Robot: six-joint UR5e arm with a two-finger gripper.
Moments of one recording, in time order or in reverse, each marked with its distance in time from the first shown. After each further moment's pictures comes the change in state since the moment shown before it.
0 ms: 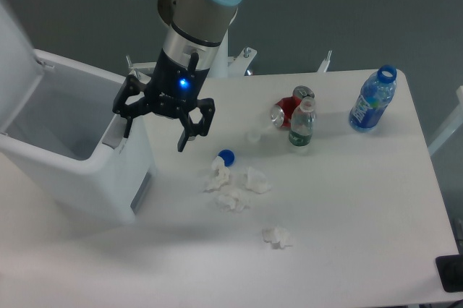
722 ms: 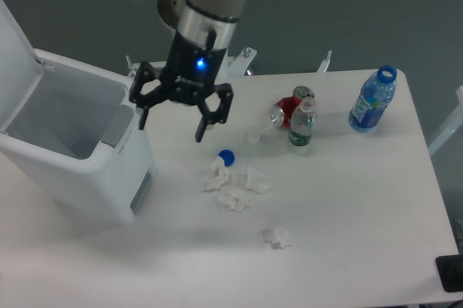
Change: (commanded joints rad) arm 0.113 0.043 0.075 0.014 -0.002 0.026
